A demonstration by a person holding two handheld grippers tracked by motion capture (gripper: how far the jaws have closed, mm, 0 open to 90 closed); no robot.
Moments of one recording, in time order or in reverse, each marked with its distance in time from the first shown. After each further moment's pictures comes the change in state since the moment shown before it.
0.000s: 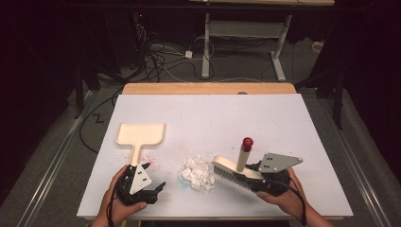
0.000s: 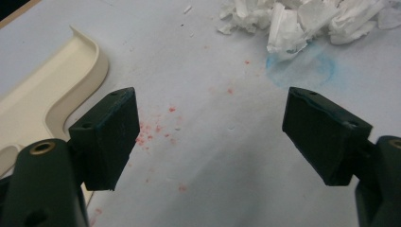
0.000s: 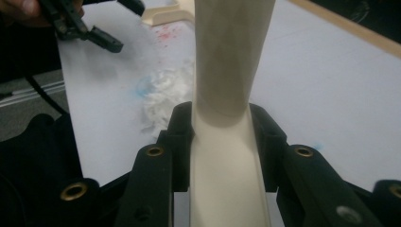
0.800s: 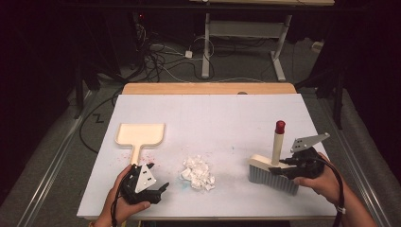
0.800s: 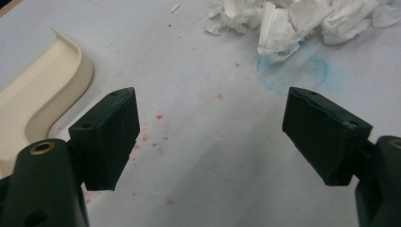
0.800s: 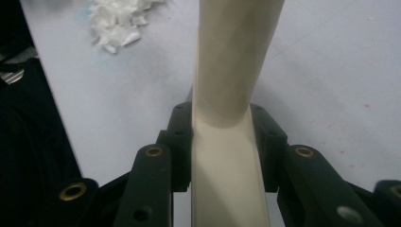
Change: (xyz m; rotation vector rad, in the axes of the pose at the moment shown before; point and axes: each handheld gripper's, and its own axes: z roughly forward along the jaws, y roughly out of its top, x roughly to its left) left arm -0.005 0.007 0.010 0.029 -0.027 0.030; right arm -0.089 -0.034 -0.036 0.305 0.077 0.215
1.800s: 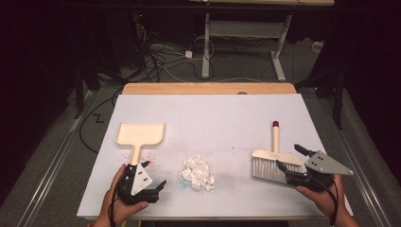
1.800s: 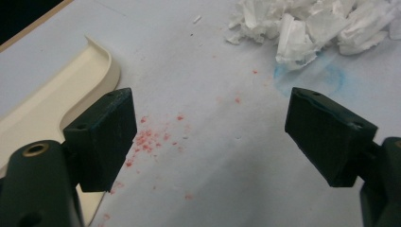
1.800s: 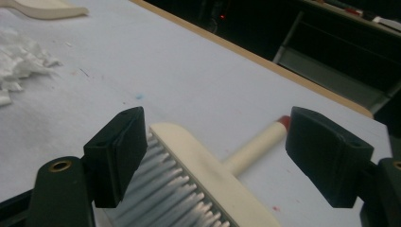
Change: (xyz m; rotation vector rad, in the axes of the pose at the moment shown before) left arm -0.001 -0.004 -0.009 -0.038 0.077 -0.013; right arm 0.035 -0.048 -0.008 -0.430 -0.568 -0.098
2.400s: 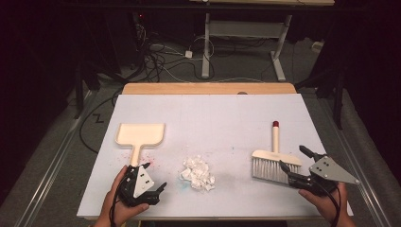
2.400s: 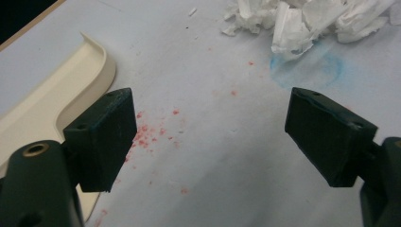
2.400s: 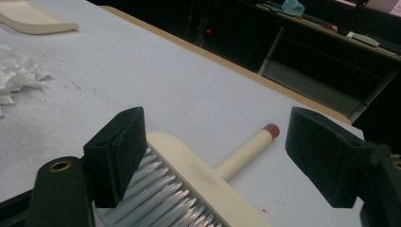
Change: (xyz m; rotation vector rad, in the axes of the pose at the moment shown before) left arm -0.003 -0.002 0.000 0.016 0.004 0.015; right arm 0.004 0.000 -0.008 -0.059 -0.051 0.009
